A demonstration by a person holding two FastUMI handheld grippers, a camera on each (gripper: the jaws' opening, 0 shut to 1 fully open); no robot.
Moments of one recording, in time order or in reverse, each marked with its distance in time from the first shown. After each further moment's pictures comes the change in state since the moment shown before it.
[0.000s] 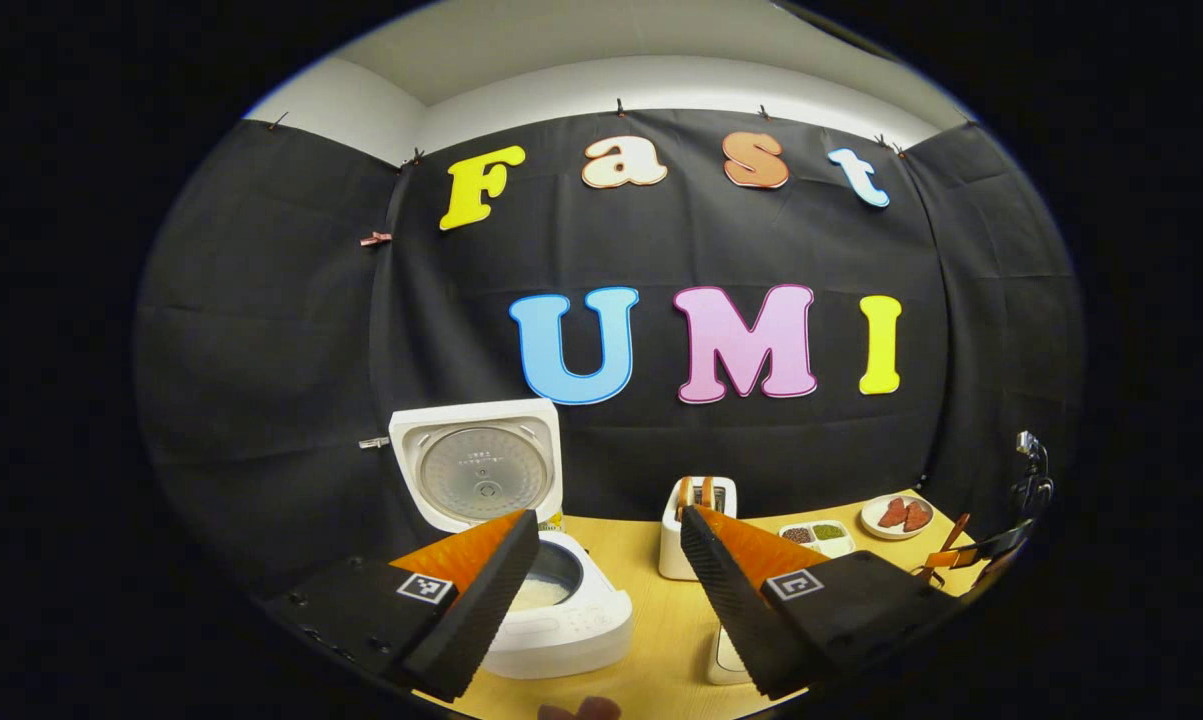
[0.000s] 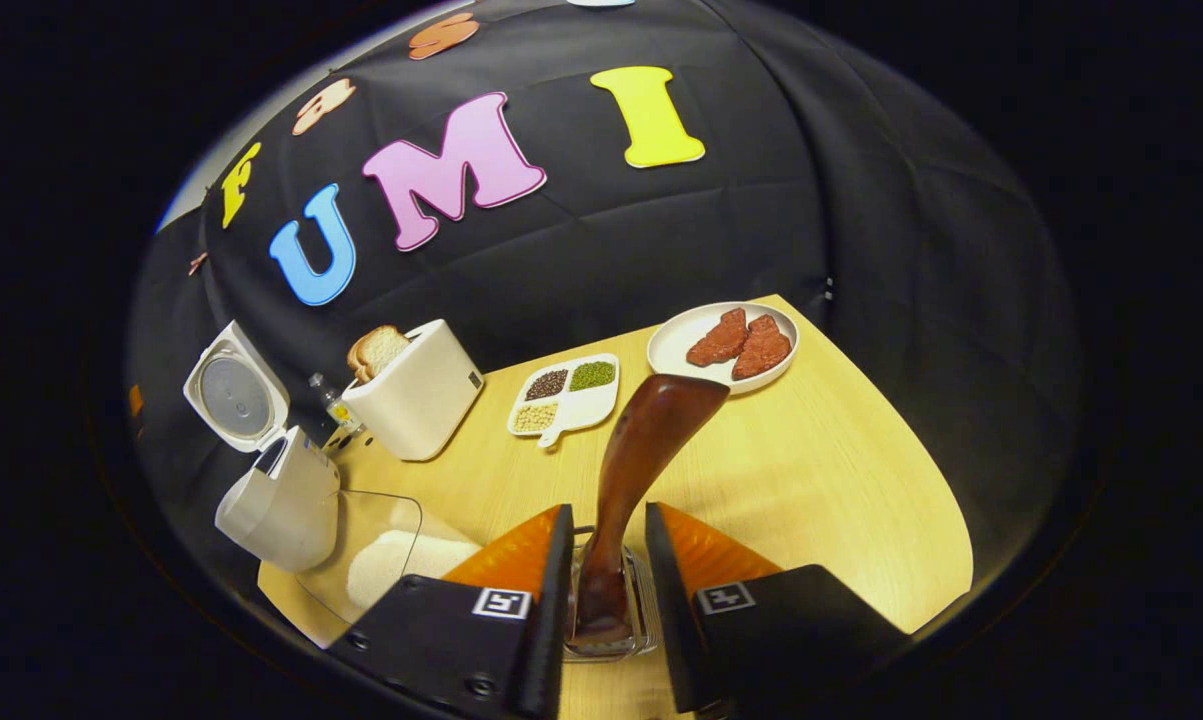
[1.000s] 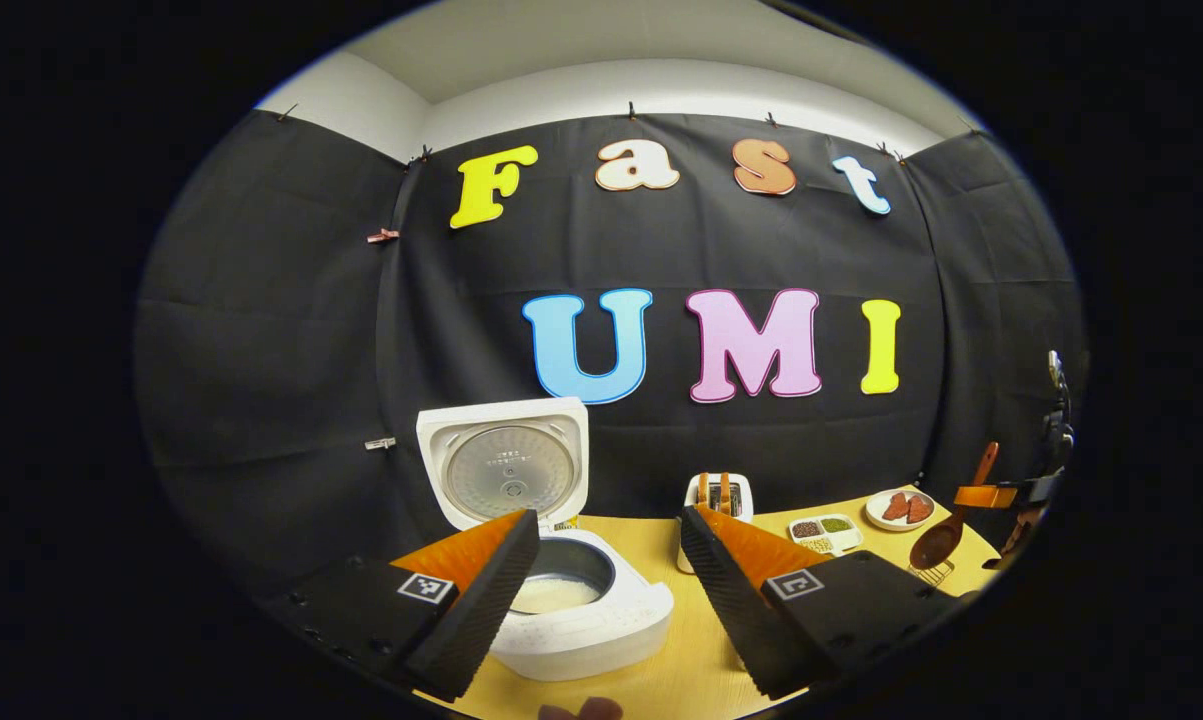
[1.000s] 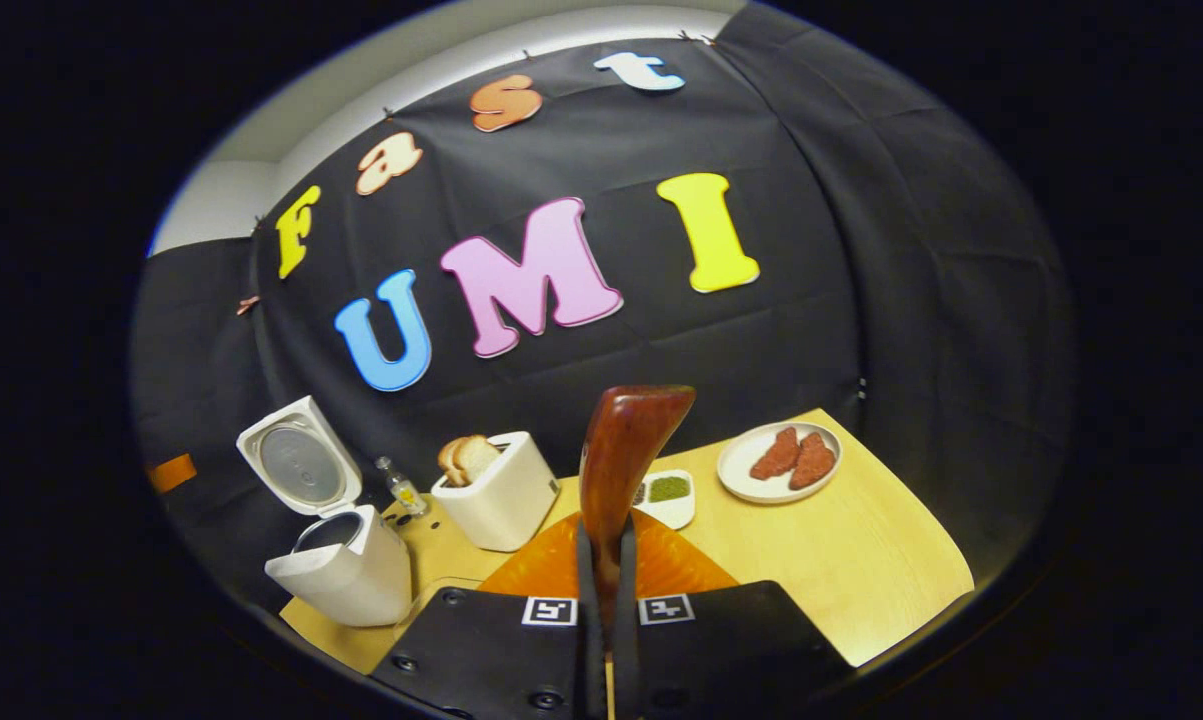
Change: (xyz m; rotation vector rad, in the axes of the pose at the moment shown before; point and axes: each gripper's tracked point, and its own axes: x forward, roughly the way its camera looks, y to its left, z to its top) left arm -0.011 0.056 -0.006 -0.014 -0.019 -0.051; right arm -0.079 0.137 0.084 -0.112 -0.310 0.154
